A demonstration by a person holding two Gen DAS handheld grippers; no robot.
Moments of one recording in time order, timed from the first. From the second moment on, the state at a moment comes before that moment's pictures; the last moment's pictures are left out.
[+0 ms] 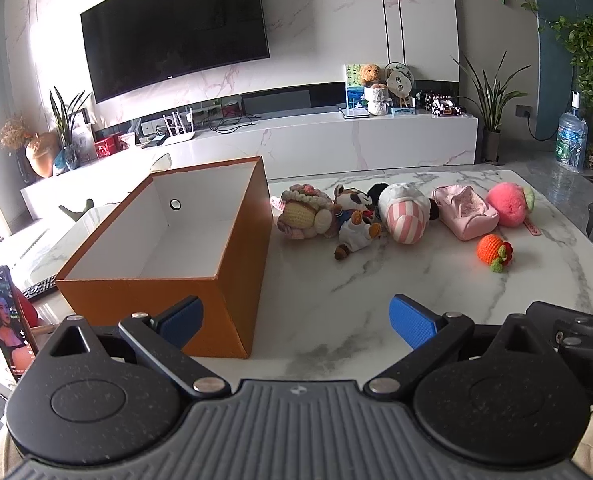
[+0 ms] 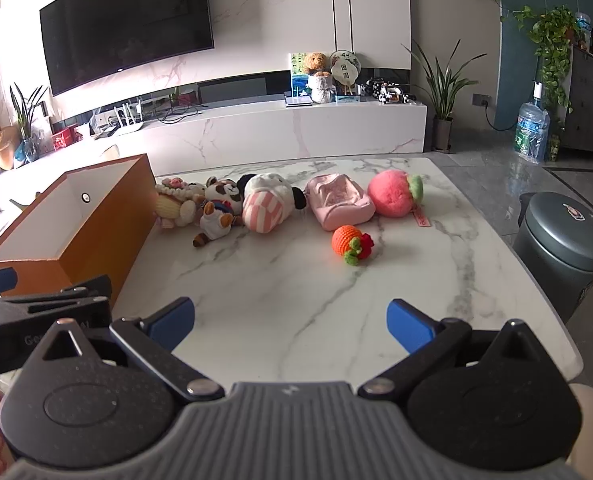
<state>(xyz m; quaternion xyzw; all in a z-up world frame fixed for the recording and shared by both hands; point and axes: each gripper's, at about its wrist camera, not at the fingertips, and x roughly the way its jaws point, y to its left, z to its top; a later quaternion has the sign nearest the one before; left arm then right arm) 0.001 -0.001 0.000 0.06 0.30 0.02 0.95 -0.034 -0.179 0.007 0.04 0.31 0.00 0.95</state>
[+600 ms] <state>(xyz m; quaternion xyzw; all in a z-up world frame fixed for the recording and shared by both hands) 0.004 -0.002 0.001 0.04 0.31 0.02 0.95 -0.032 -0.179 0.006 0.04 0.31 0.01 0.95</state>
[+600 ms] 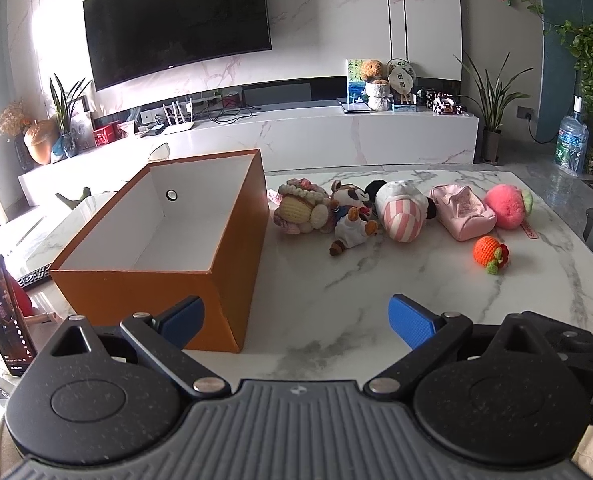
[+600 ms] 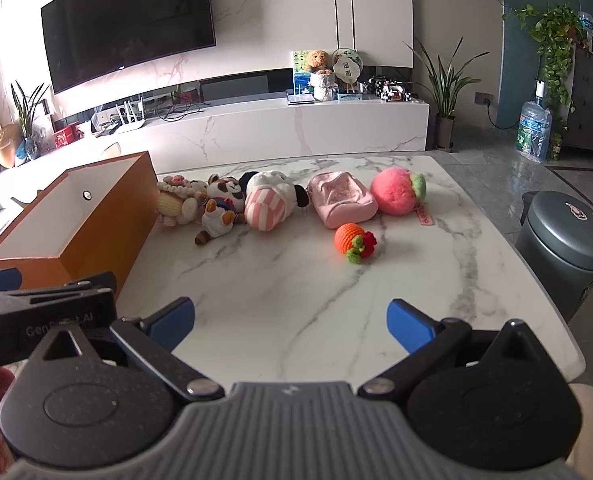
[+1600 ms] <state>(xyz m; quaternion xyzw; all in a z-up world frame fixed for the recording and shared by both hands) 0.006 0.005 -0.001 0.01 0.33 0.02 0.94 -0.031 -0.174 -0.001 0.04 0.31 0.01 0.95</state>
